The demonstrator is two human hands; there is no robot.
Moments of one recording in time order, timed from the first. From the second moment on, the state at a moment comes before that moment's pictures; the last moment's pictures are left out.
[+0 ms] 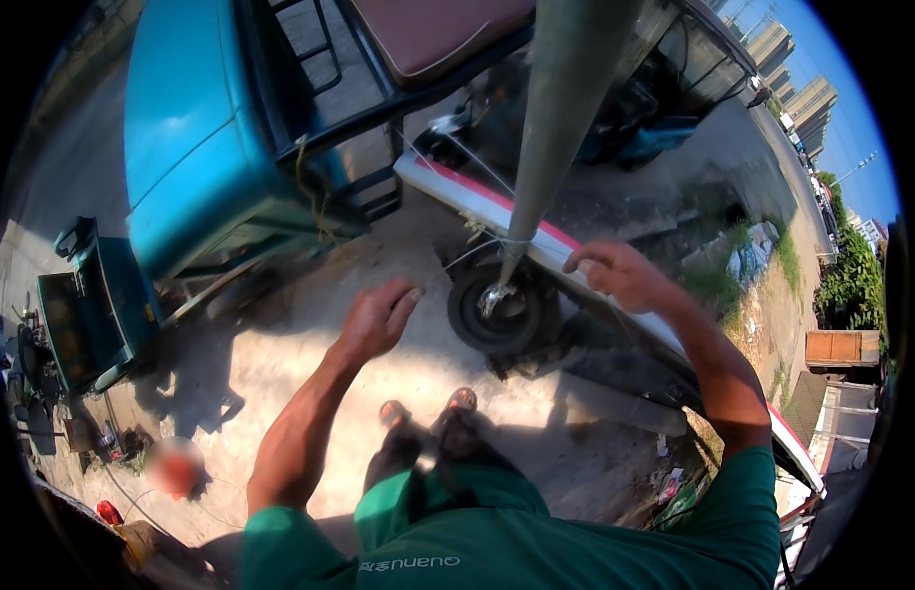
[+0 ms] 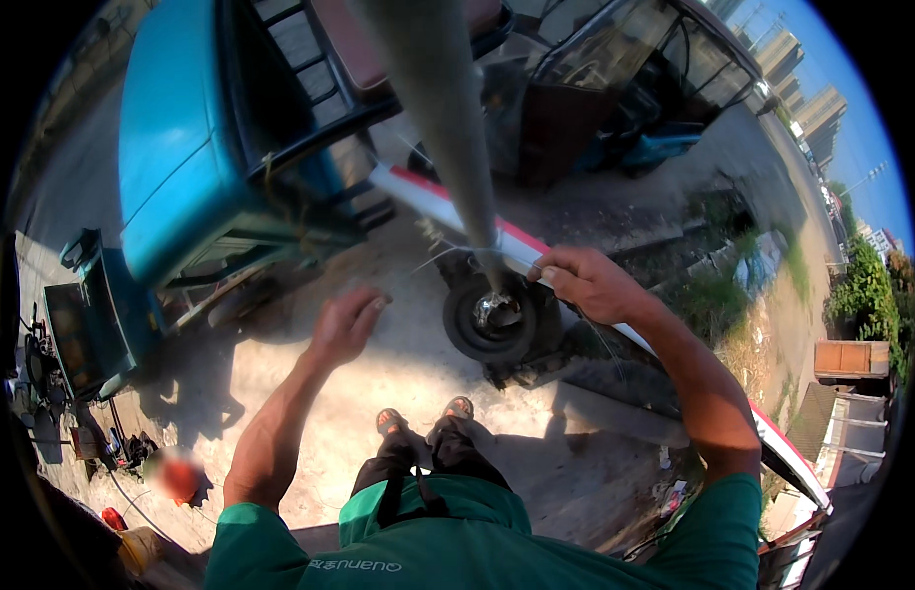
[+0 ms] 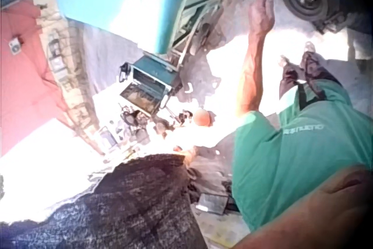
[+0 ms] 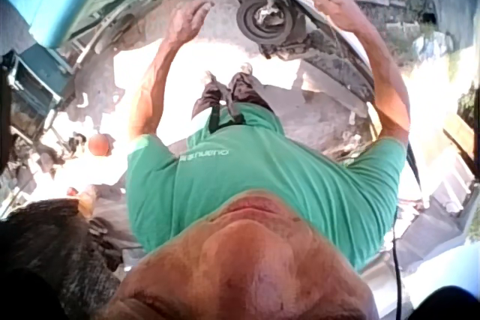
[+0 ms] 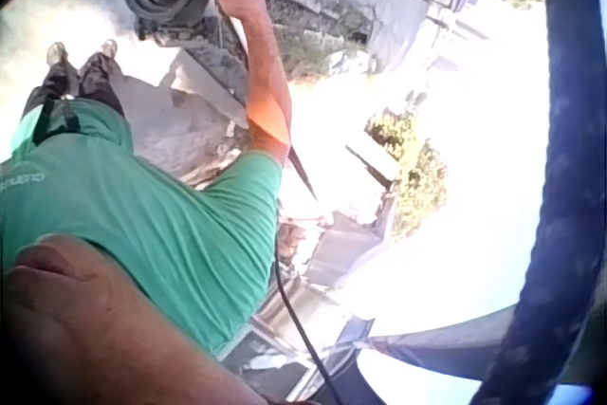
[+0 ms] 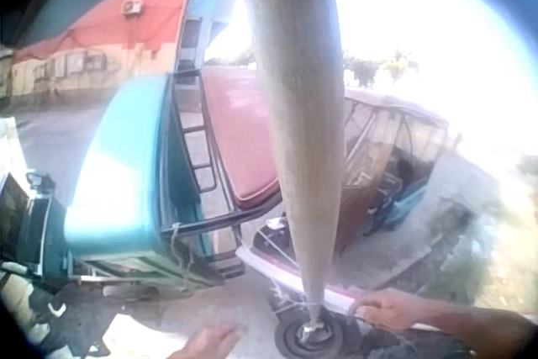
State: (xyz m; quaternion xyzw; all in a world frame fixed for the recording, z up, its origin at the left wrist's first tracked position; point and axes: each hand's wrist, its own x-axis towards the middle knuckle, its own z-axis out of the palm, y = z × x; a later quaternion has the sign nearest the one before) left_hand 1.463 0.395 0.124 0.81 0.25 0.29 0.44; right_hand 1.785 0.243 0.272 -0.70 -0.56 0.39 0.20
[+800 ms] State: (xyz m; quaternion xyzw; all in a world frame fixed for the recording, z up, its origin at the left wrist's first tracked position) left_hand 1.446 0.359 0.136 0.81 0.26 0.33 0.40; right_hand 1.773 0.251 0.304 -0.72 -0.64 0.25 0.12
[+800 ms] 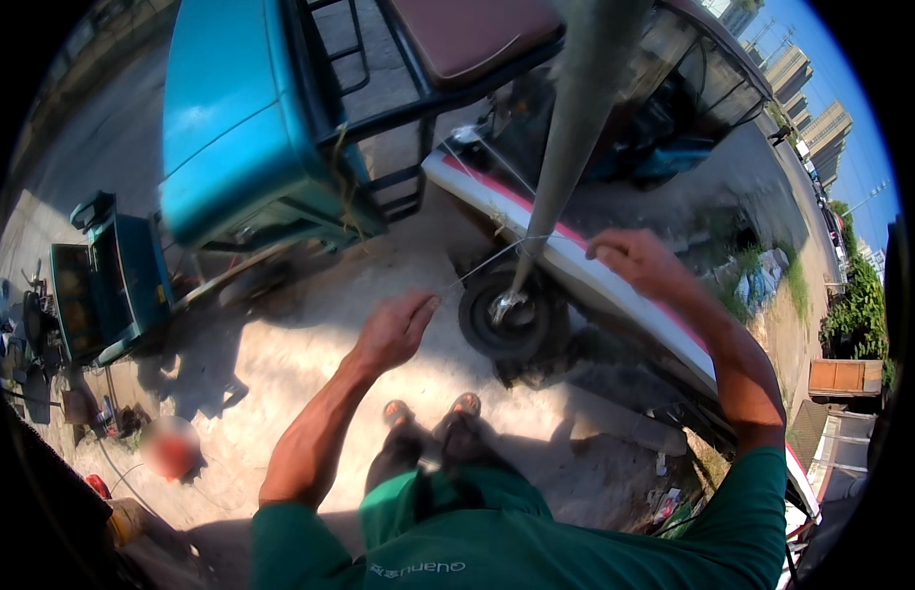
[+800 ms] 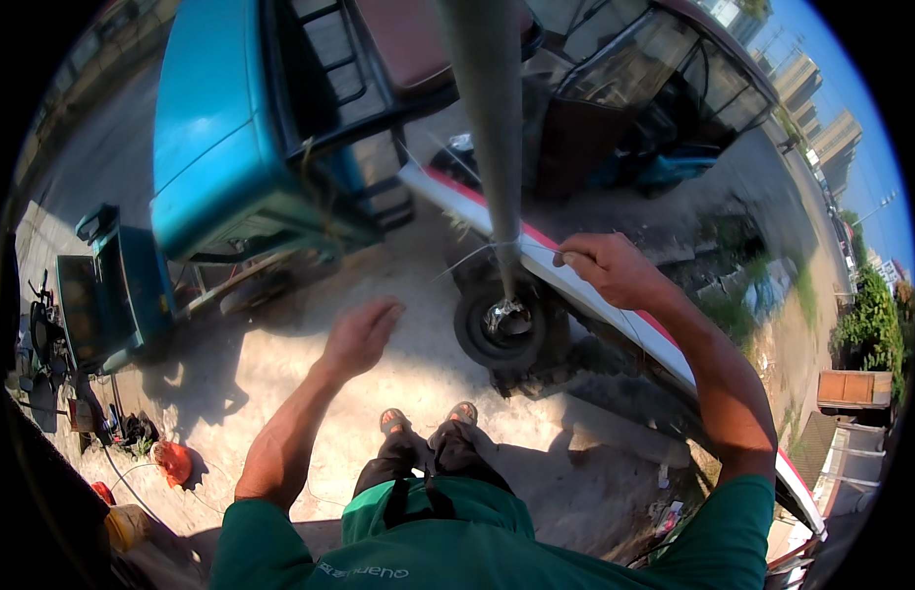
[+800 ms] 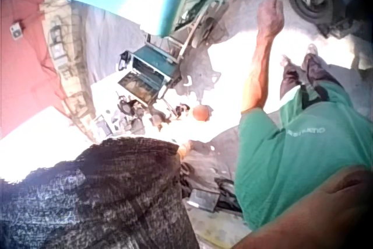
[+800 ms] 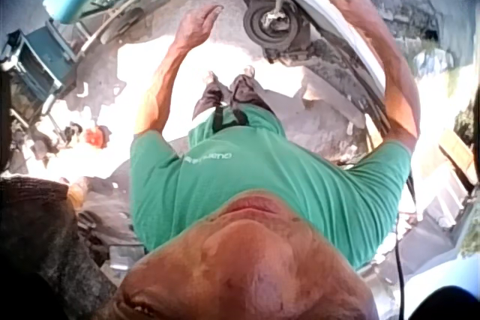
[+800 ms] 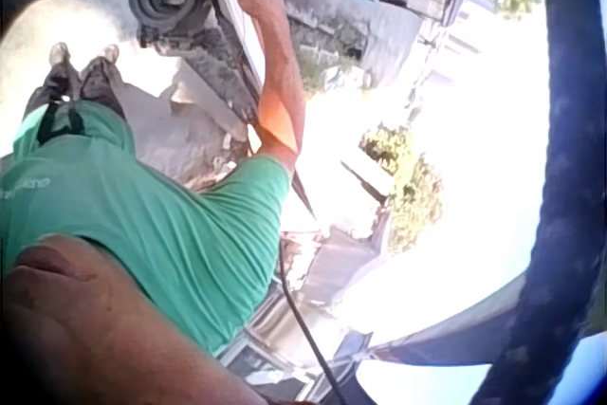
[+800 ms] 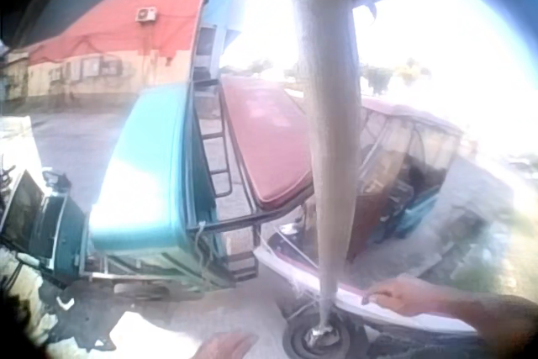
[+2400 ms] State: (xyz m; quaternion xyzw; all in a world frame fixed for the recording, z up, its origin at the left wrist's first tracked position) left_hand 1.511 0.355 0.151 0.63 0.14 0.29 0.70; right_hand 1.665 0.239 0.197 -0.66 -0.38 0.43 0.48
